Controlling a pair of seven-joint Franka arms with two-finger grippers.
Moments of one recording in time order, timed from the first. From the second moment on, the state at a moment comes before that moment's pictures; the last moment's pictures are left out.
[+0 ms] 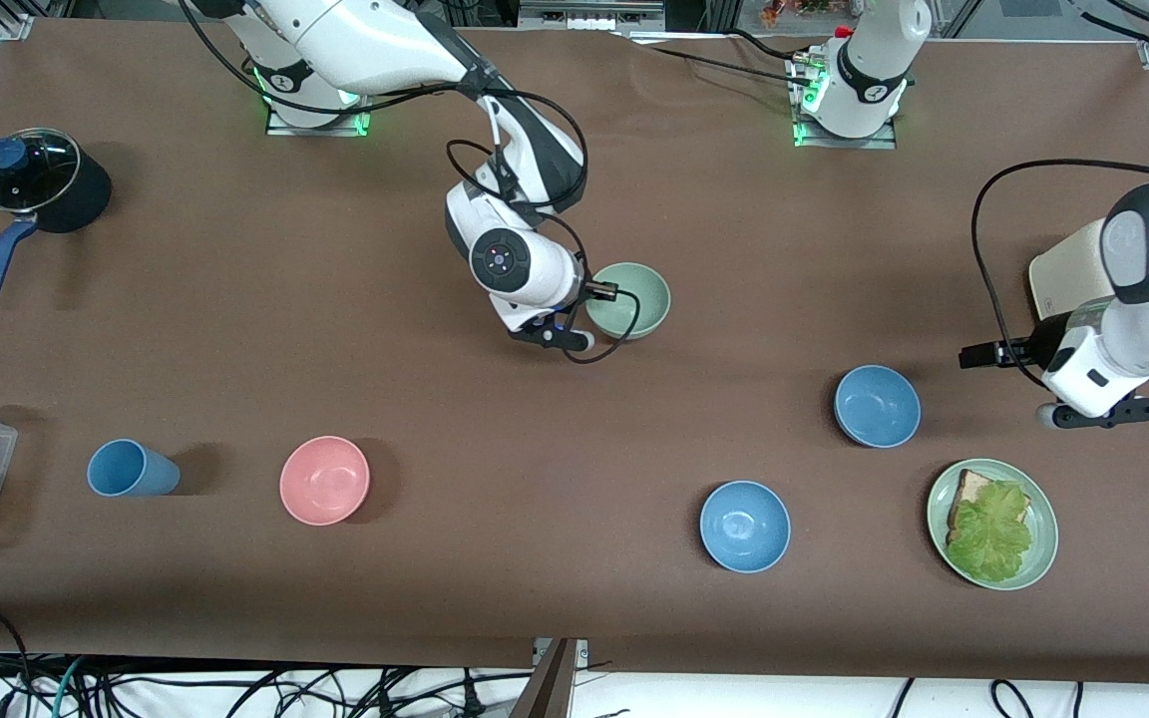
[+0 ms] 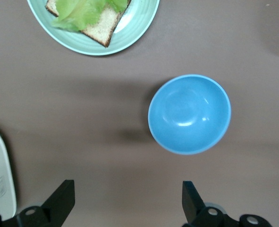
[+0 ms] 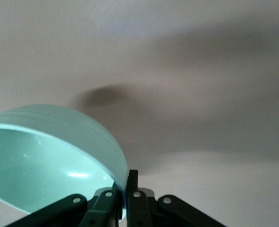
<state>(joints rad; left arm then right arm) 0.09 0.34 0.01 -1.76 -0.04 1.92 -0.01 0.67 0.74 0.15 -1.52 0.42 2.20 0.74</state>
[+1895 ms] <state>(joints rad) 0.03 0.54 0.00 -1.95 -0.04 2.38 -0.01 0.53 0.73 0.09 -1.20 0.20 1.77 0.54</state>
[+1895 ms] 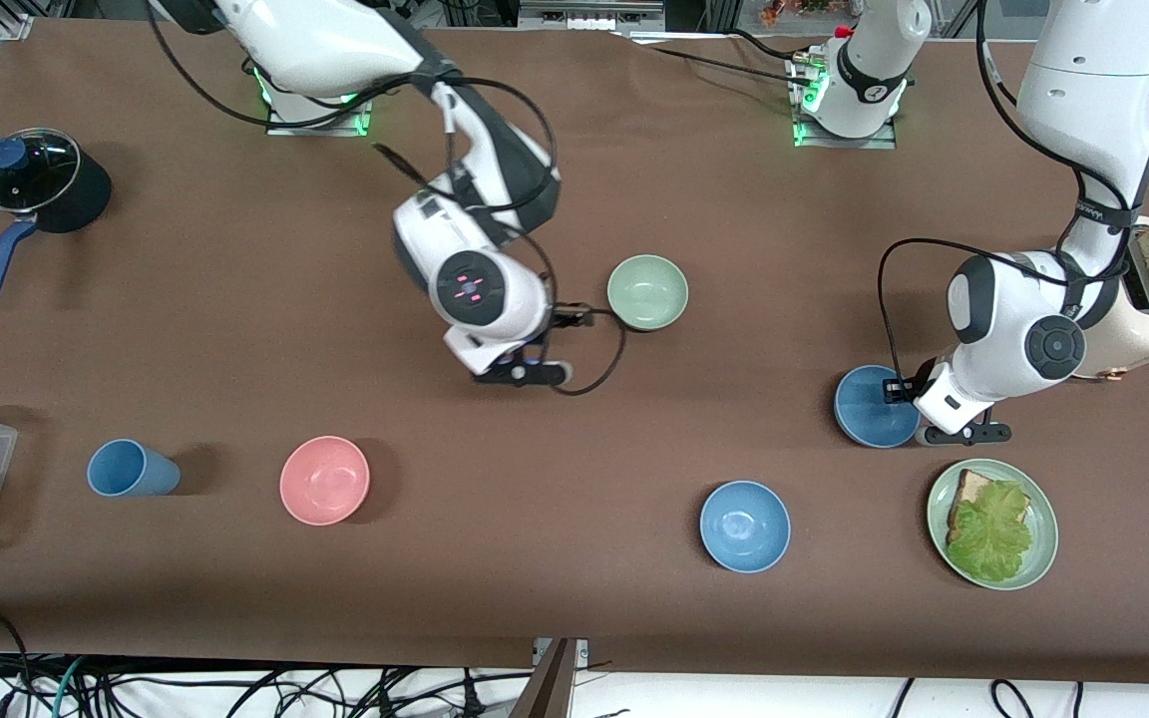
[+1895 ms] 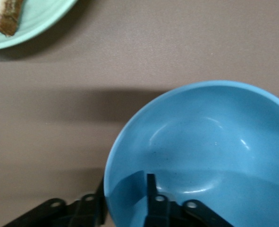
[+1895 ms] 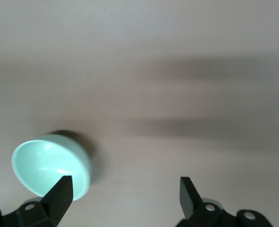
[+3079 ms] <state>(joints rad) -0.18 0.32 -0.02 -1.92 -0.29 2.06 0.09 0.11 0.54 -0.10 -1.20 0.12 1.52 0.05</state>
